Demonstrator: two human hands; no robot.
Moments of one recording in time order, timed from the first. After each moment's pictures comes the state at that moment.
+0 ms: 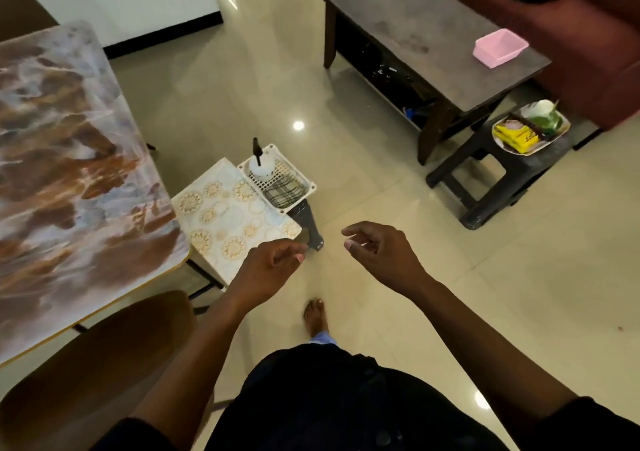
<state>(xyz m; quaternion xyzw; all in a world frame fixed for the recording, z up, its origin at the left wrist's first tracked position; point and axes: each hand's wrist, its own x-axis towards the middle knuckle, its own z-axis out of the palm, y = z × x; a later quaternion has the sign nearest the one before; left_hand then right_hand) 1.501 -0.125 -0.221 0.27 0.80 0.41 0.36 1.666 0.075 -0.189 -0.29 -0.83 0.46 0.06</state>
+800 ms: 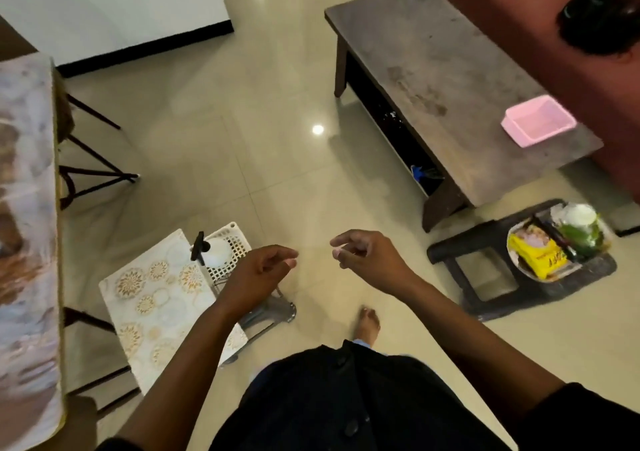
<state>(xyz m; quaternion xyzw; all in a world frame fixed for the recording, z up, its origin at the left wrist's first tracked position) 1.319 0.235 -0.221 0.18 0.82 0.42 0.34 1.441 0.460 -0.212 -0.26 -0.80 0.54 -0.06</state>
